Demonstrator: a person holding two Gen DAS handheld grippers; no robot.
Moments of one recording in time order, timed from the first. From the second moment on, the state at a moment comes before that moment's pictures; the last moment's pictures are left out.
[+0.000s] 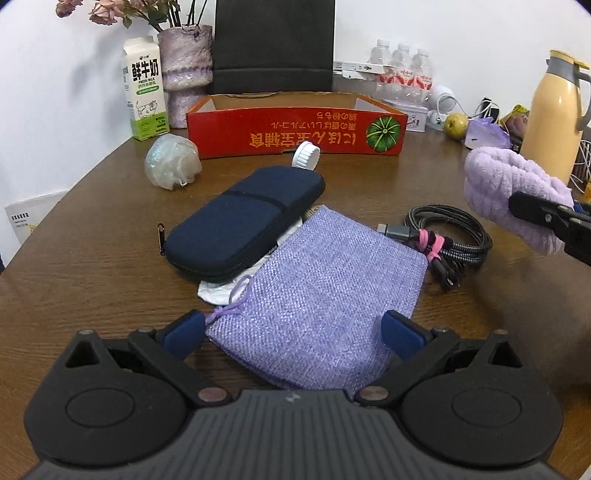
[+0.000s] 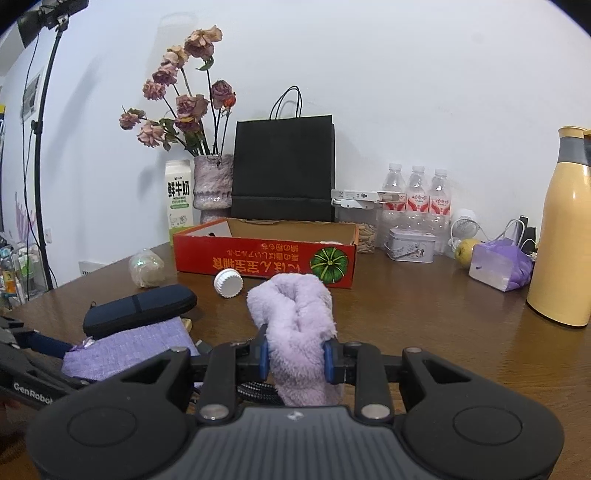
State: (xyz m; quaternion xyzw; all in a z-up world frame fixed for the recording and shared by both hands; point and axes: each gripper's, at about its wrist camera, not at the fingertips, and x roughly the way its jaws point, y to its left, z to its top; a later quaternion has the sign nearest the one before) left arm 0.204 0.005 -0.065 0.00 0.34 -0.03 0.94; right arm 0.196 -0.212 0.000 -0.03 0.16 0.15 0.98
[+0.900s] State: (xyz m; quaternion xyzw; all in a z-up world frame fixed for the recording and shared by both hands) left arm 0.172 -0.022 -0.058 0.01 0.32 -0.01 0.95; right arm 0.196 -0.214 -0.002 -0.03 0.18 0.15 0.97
